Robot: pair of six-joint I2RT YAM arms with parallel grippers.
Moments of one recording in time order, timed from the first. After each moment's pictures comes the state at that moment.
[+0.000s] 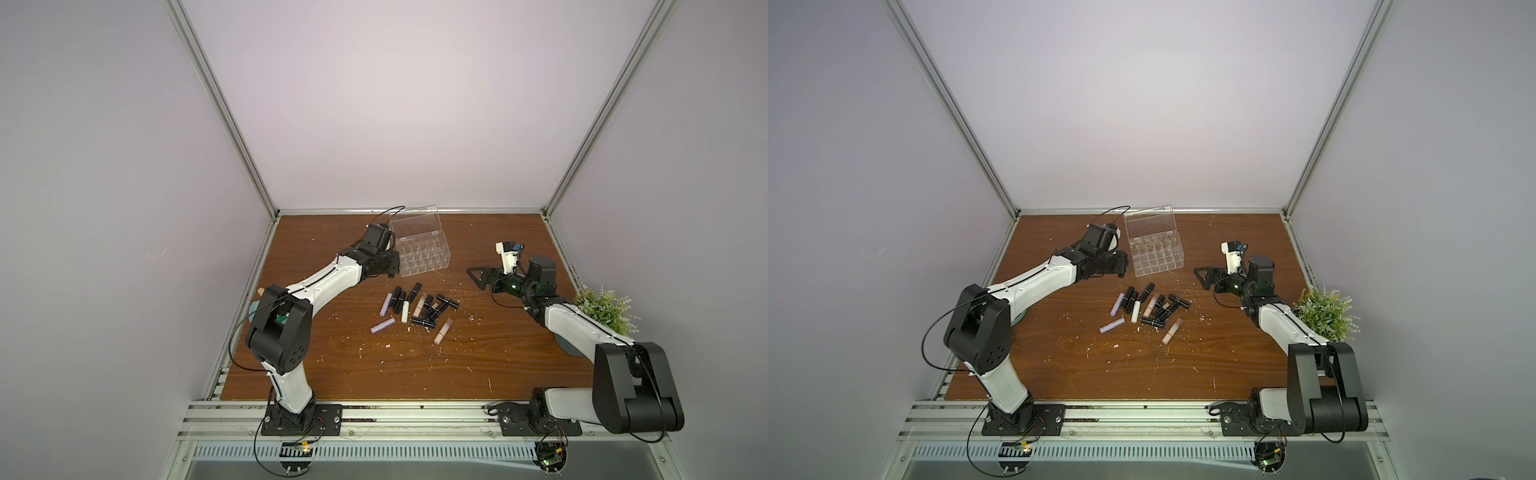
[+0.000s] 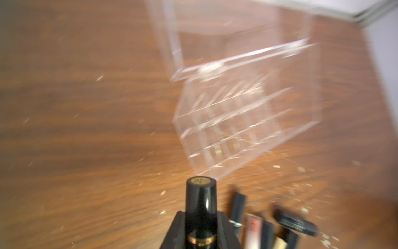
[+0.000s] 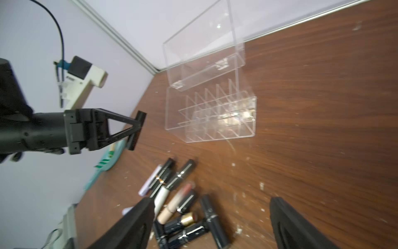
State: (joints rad) left arm -0.50 1.74 1.30 -0.34 0.12 -0.39; right arm 0.06 1.37 0.65 0.28 -0.72 0.37
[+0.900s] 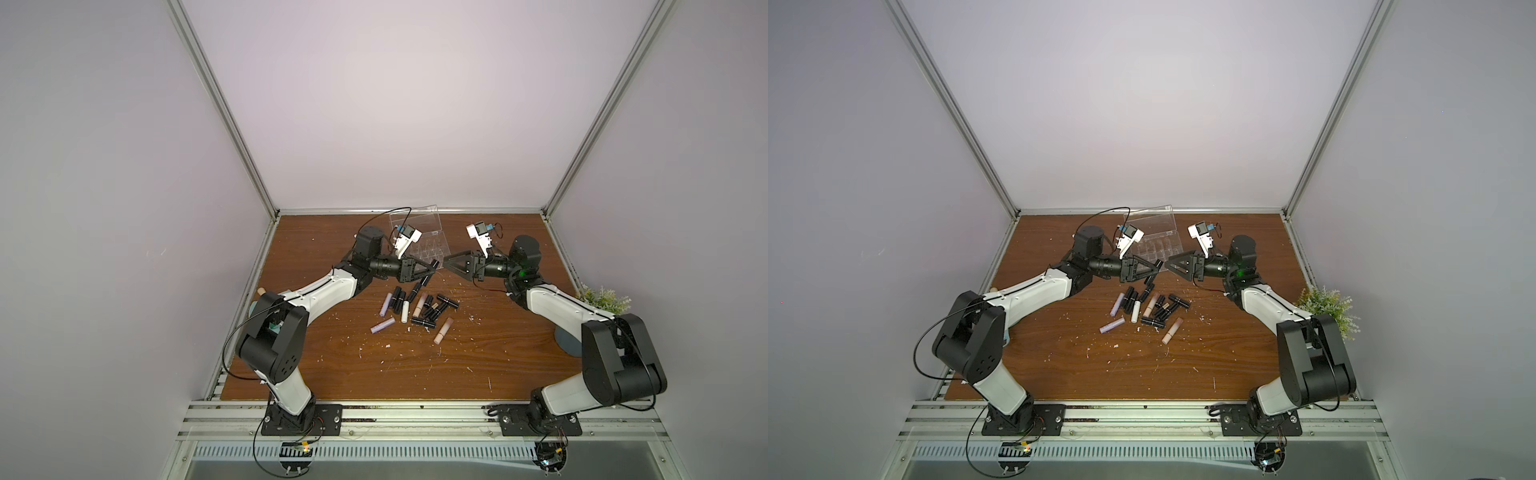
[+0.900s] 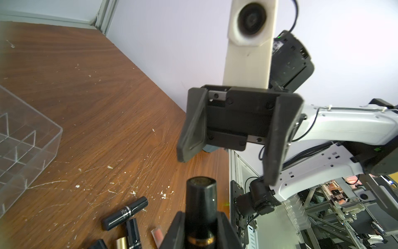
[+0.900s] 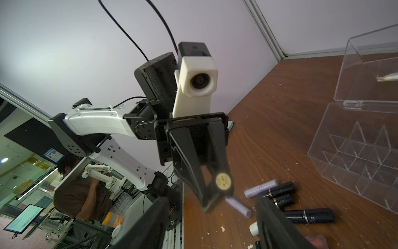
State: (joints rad) left arm -0.49 1.69 1.11 0.24 1.03 -0.40; right arm 0.23 1.50 0.83 0.62 -1.18 0.67
